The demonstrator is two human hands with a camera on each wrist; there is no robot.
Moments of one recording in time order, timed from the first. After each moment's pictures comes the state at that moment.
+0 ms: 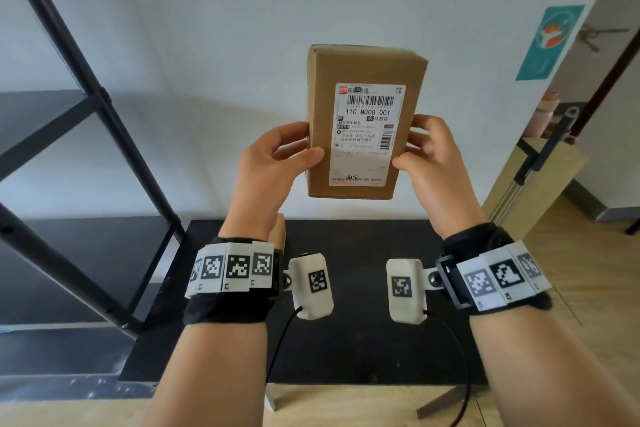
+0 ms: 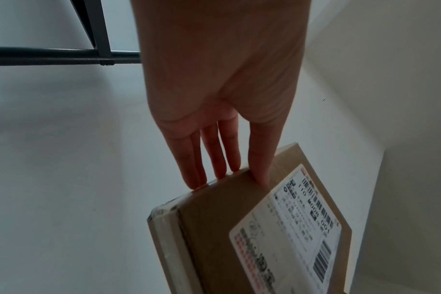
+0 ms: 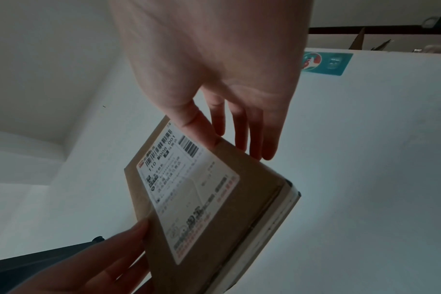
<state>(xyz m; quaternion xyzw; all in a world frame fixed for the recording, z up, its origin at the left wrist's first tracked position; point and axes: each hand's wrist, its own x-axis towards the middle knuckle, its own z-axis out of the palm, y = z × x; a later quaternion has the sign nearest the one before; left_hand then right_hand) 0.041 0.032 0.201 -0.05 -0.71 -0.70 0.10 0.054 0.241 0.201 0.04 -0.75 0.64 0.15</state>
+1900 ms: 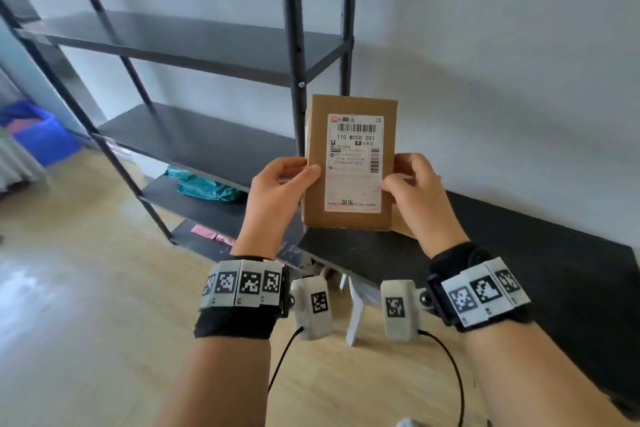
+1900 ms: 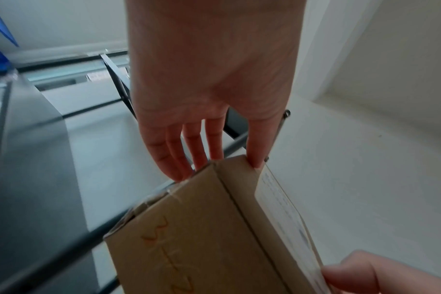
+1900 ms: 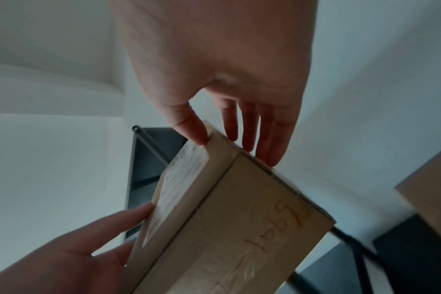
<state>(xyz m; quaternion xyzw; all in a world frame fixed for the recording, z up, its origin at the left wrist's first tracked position) 0.285 -0.205 0.167 0.21 -0.71 -0.64 0.20 0.213 -0.022 0.171 0.15 -0.78 0.60 -0.06</state>
